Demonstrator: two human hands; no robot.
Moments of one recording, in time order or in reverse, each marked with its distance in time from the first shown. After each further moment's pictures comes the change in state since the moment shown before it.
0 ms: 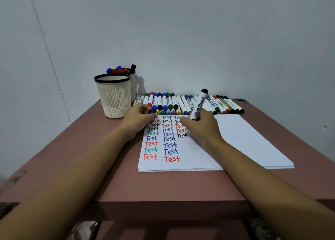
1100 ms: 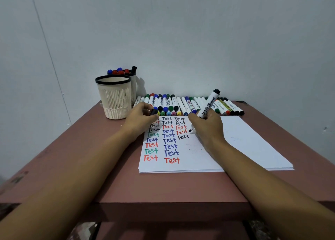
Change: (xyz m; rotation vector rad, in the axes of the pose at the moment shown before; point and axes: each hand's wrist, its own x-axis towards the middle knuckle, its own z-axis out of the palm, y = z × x) left_hand -0.005 0.003 0.003 0.111 0.064 0.095; right_hand 0.004 0.001 -0.002 0.161 0.138 0.065
